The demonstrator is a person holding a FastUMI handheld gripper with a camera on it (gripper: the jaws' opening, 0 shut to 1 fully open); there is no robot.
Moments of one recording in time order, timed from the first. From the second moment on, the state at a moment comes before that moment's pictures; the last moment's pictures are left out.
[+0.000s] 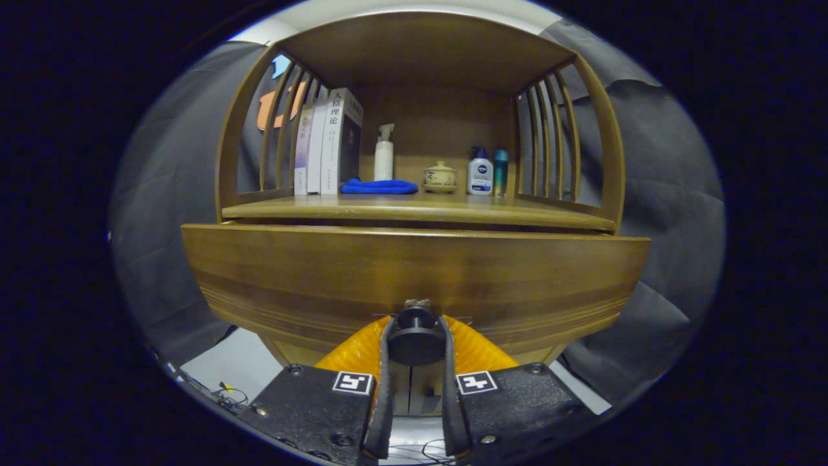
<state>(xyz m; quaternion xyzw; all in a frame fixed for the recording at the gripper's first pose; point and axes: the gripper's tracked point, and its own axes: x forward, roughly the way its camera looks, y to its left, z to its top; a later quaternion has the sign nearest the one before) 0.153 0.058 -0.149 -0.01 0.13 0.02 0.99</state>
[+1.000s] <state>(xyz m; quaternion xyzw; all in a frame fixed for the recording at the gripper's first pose) 0.039 0.048 -0.165 -0.02 0.15 0.04 0.99</state>
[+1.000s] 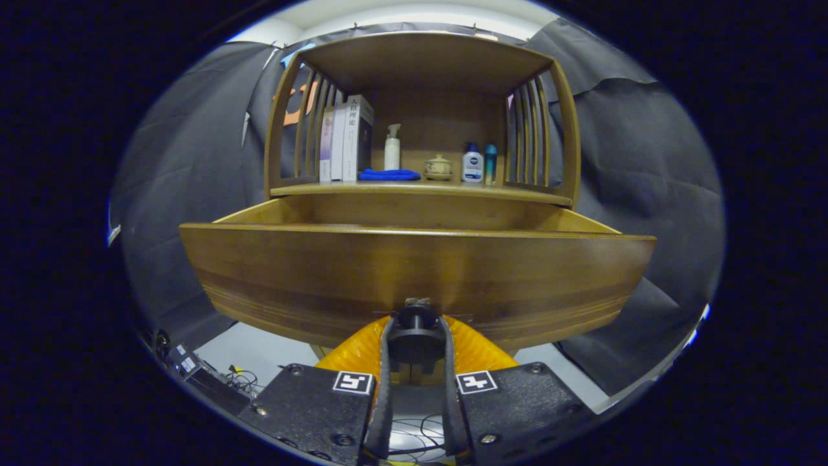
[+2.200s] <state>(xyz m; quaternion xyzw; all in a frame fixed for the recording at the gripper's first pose) -0.013 0.018 -0.007 0.02 0.04 0.05 1.00</state>
